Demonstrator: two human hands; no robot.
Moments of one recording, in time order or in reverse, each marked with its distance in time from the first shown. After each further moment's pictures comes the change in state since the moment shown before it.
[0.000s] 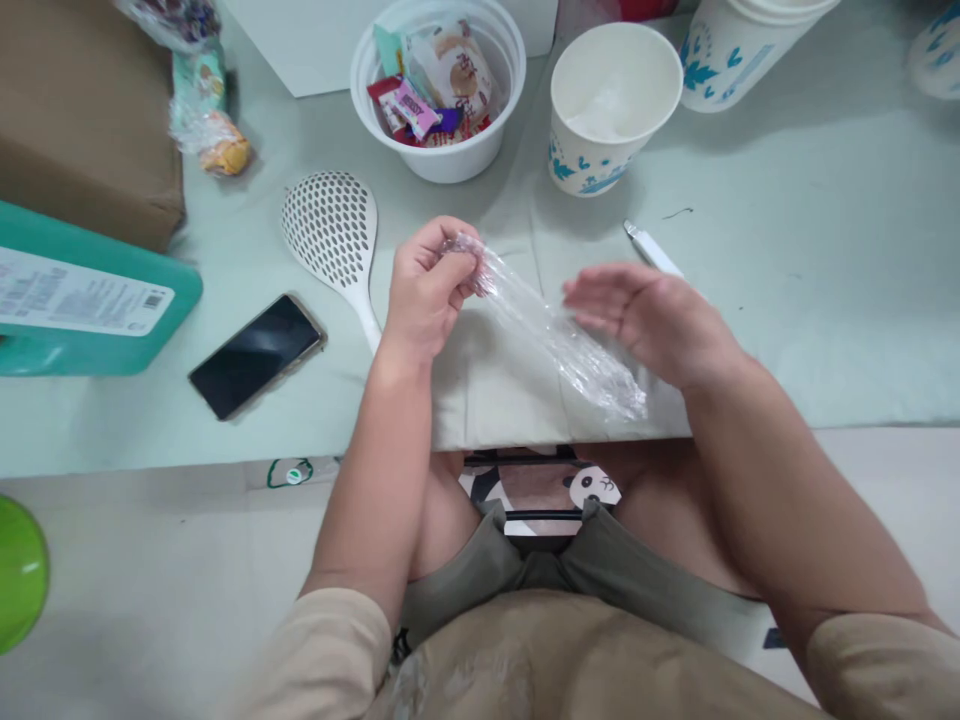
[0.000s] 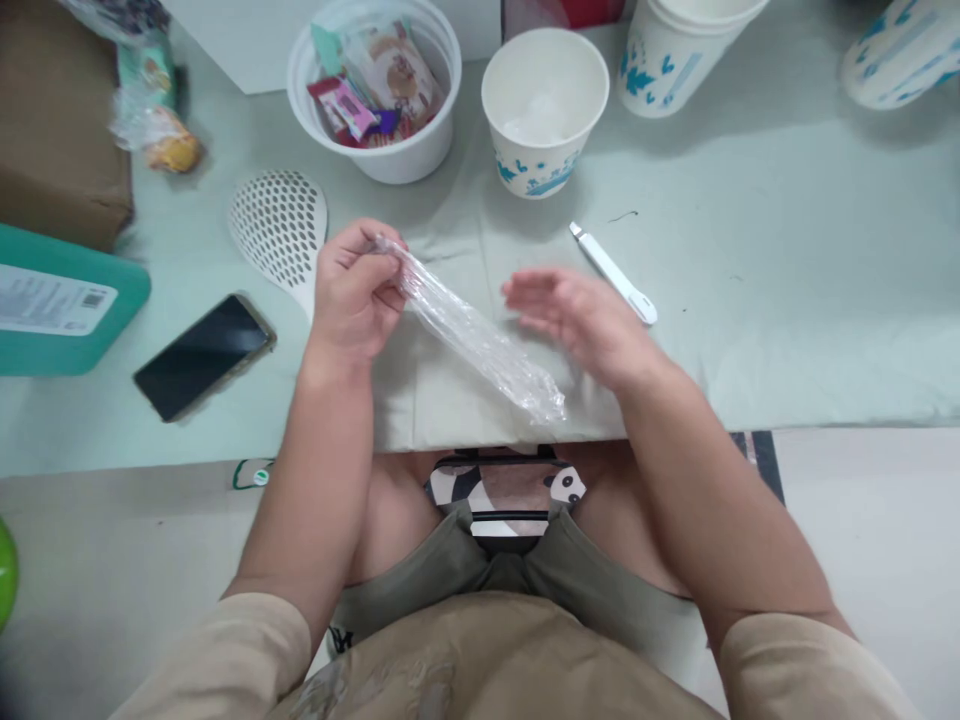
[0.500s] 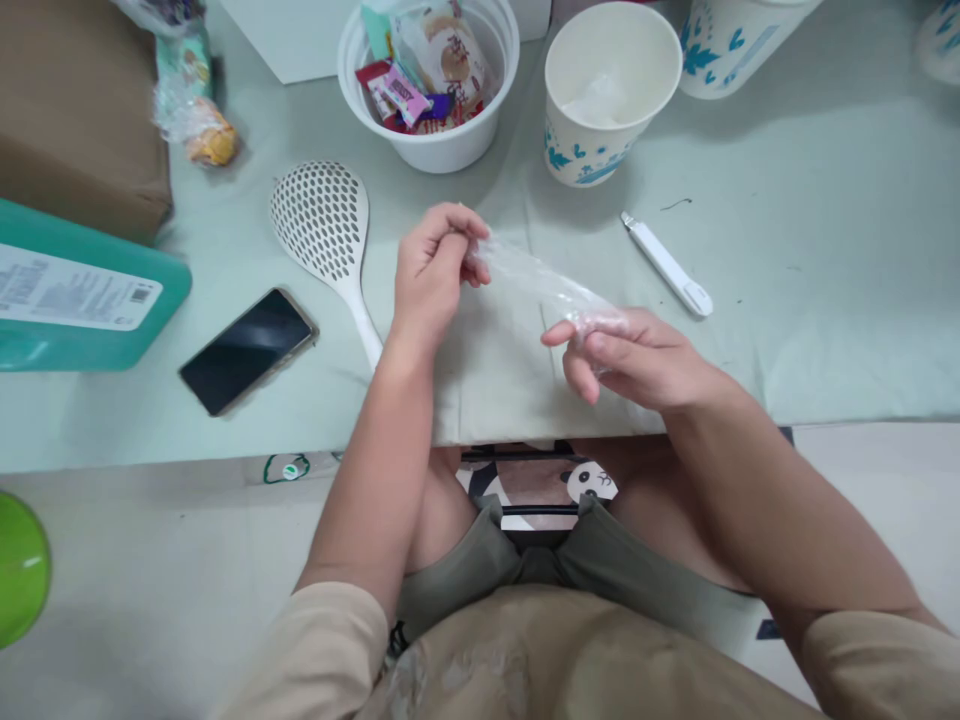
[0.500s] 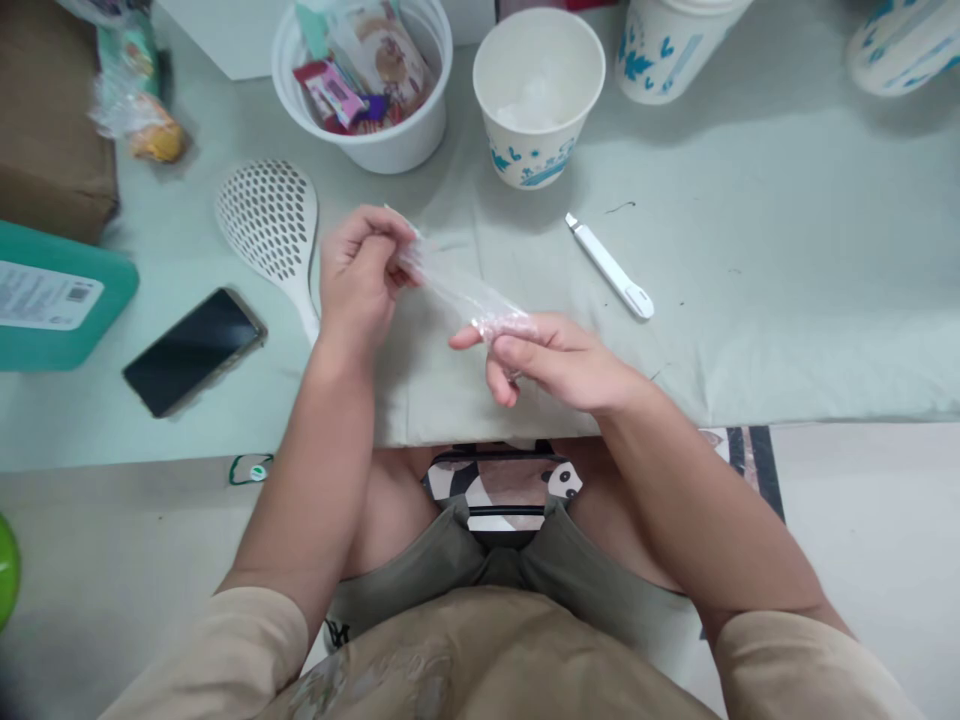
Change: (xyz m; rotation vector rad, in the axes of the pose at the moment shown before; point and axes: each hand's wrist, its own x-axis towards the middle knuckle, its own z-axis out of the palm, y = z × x) left_hand 0.004 -0.015 0.006 0.141 -0.004 0.076; right_hand -0.016 -0.011 0.027 0.086 -0.381 0.055
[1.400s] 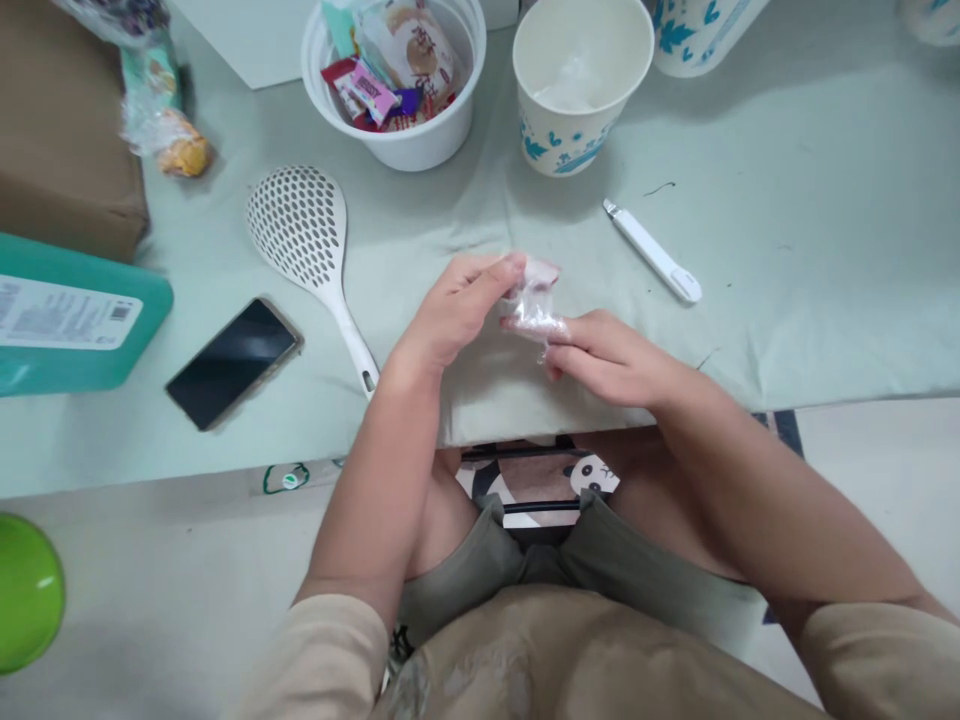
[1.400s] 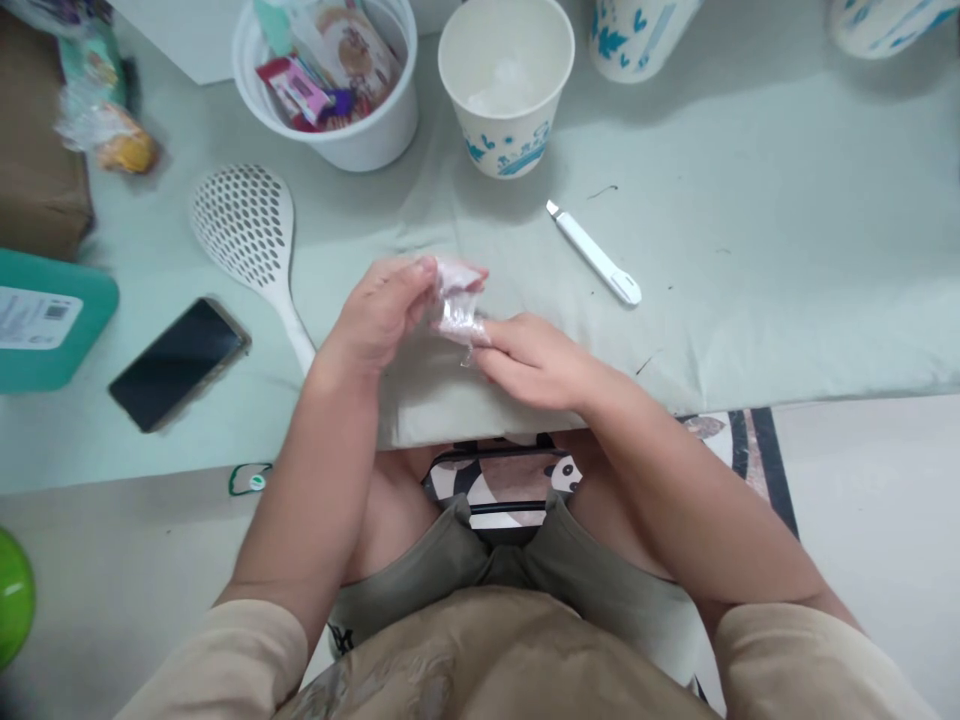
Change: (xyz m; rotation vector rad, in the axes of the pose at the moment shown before) left_hand -0.020 0.027 0.028 0.000 -0.389 -0.180; right_hand 0.005 0.002 0.000 -0.838 0.070 -0.094
